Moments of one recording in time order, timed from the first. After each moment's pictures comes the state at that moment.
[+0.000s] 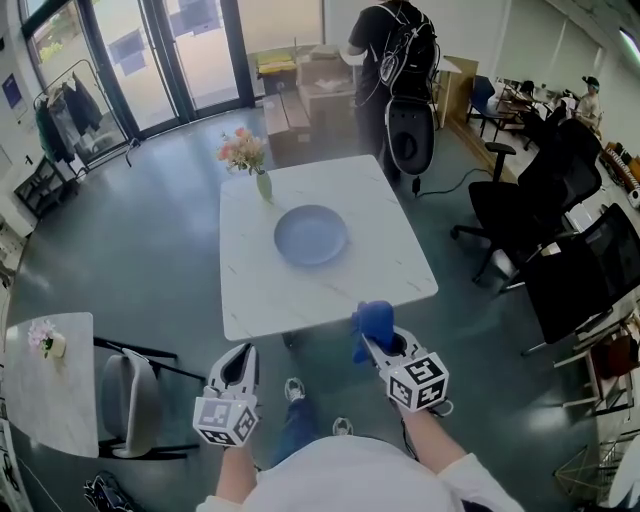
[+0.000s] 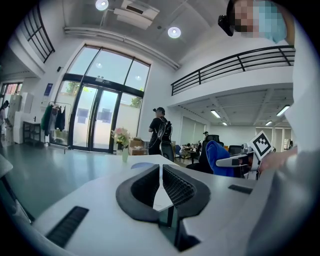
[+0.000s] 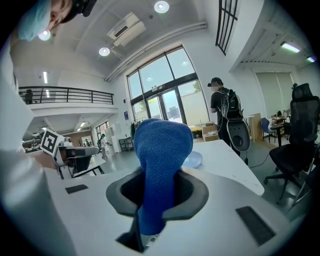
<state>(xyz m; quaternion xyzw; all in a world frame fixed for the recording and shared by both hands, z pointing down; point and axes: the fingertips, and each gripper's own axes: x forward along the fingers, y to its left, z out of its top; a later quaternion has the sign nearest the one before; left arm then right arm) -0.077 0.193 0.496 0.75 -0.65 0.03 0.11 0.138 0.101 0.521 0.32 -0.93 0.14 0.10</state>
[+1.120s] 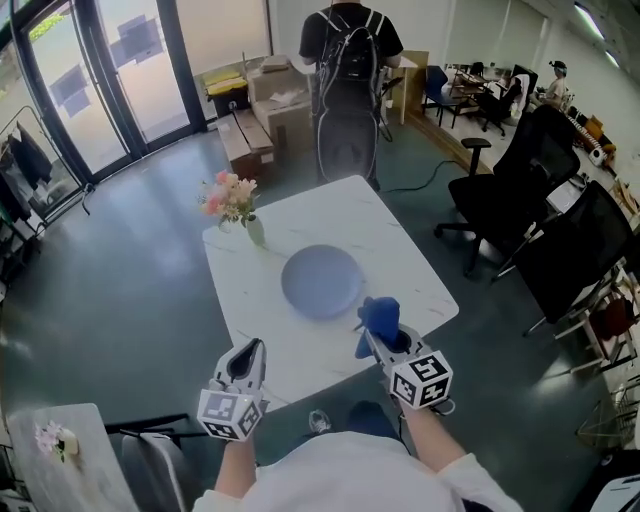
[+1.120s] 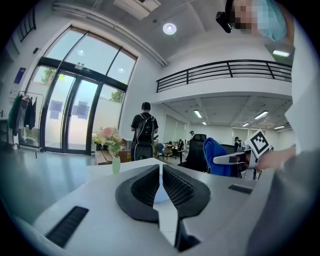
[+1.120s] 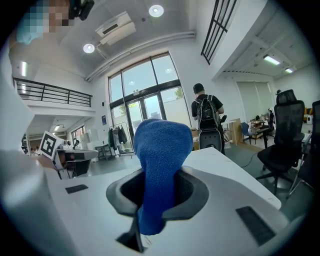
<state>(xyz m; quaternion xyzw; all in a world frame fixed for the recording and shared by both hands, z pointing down) -0.203 0.009 0.490 0.84 -0.54 0.04 0.11 0.021 -0.032 0.506 0.44 -0.89 0.14 0.07</state>
